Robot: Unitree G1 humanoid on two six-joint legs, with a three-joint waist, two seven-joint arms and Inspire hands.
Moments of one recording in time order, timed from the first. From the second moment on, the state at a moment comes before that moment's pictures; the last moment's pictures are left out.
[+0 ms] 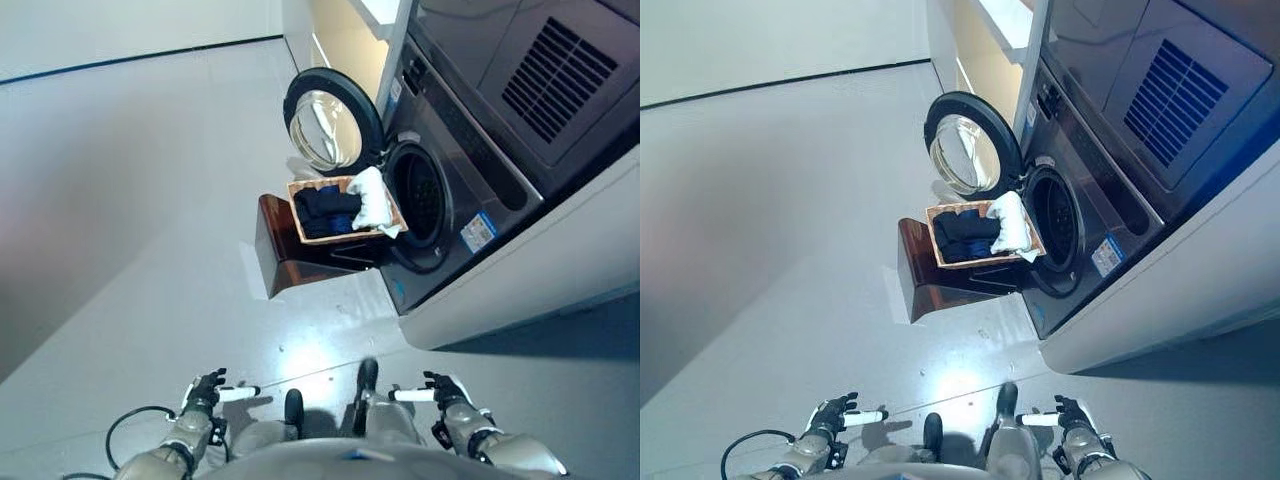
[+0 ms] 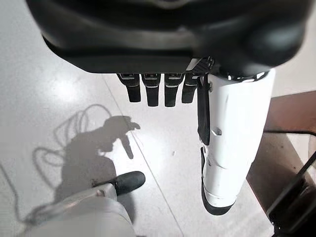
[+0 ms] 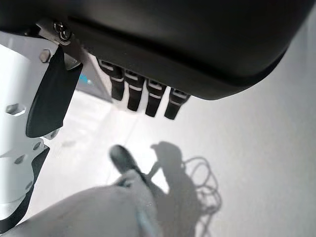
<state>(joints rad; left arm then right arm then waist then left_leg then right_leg) -0.11 0.21 -0.29 1.33 -0.13 -0.14 0.15 -0.20 -0.26 0.26 1.42 0.09 -0.08 -0.18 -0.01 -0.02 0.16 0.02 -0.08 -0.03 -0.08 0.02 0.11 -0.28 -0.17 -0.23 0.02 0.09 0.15</state>
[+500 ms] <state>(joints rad) -0.14 0.17 -0.21 1.31 -0.14 -0.16 0.14 -0.20 -0.25 0.28 1.40 0.13 -0.09 -0.14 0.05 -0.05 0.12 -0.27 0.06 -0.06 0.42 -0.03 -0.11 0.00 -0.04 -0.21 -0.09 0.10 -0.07</state>
